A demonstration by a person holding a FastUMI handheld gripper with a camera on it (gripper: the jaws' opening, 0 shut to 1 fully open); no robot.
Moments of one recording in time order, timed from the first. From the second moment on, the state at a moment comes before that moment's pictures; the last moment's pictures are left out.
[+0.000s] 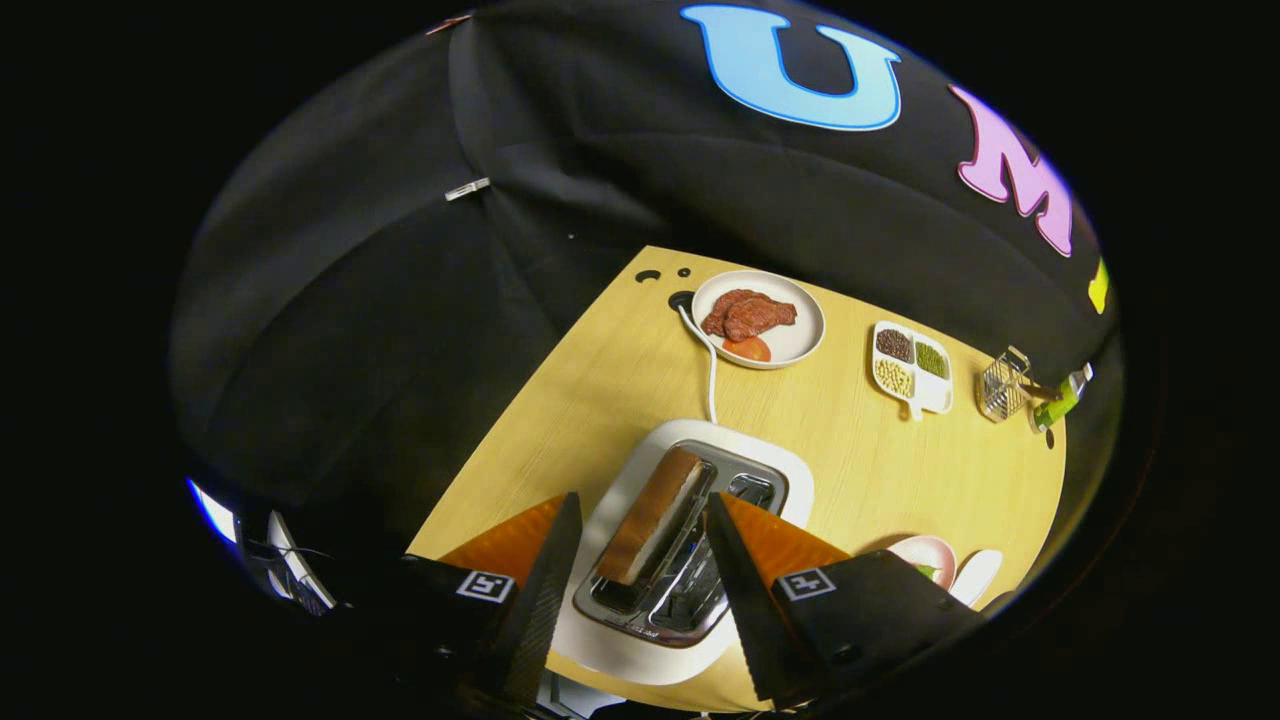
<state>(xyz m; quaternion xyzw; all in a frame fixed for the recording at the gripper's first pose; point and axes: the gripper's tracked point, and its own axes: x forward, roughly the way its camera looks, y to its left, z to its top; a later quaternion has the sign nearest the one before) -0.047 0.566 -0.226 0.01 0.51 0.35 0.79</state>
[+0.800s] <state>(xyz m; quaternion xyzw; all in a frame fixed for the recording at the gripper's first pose) -0.052 0.545 -0.219 0.04 0.54 0.28 0.79</state>
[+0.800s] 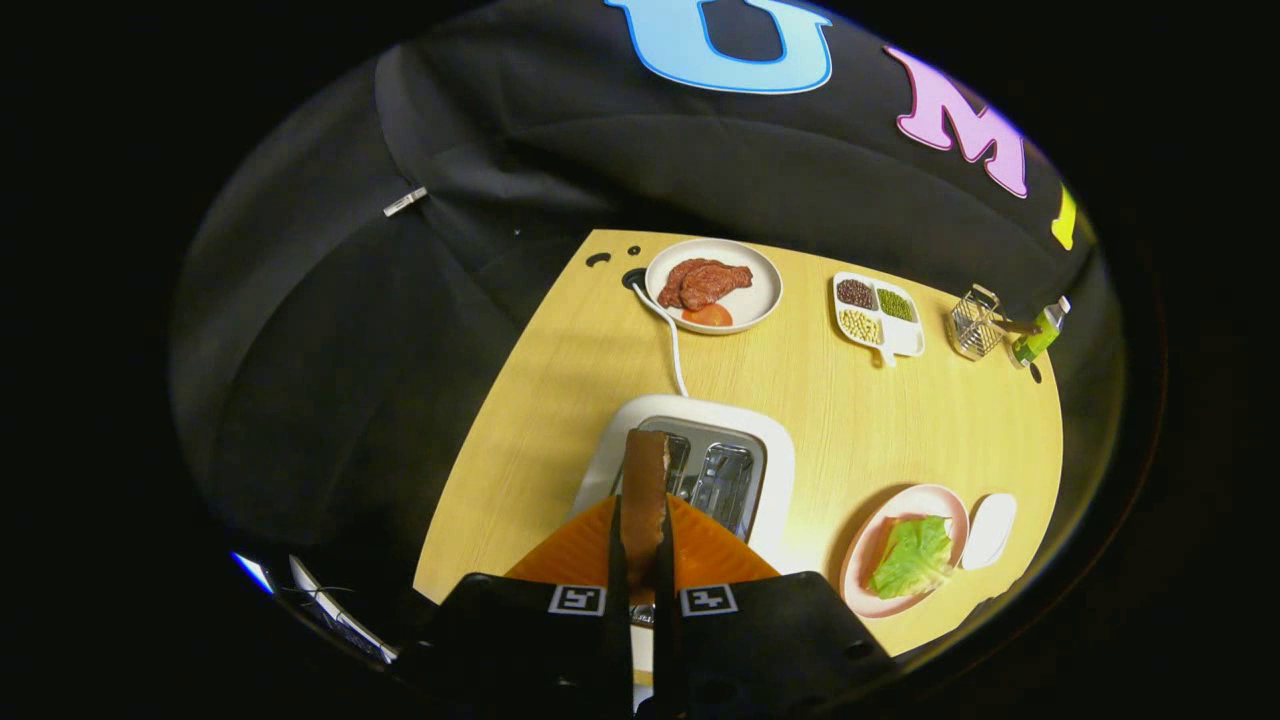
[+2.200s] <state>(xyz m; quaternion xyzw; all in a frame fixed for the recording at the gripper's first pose) -0.022 0.267 -0.266 0.27 0.54 0.25 0.76</state>
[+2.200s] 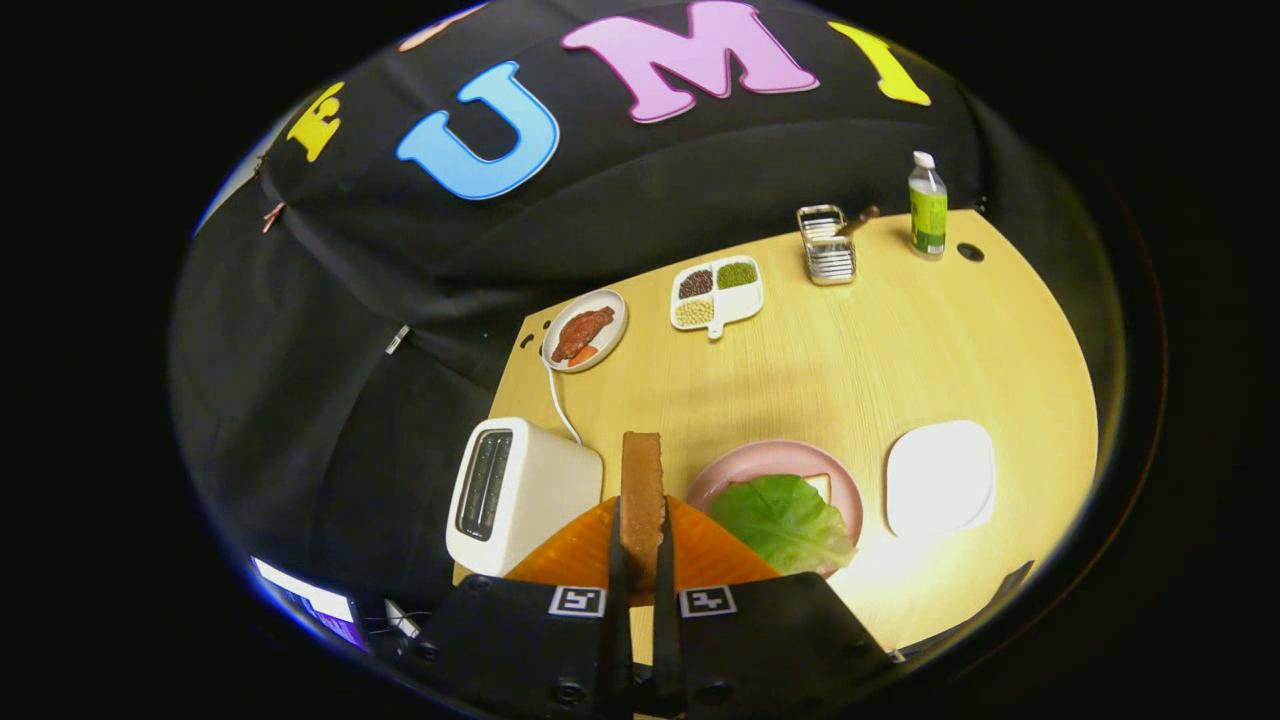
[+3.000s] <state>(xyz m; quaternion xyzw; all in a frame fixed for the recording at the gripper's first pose) -0.043 0.239 -0.430 0.33 0.61 0.21 0.69</state>
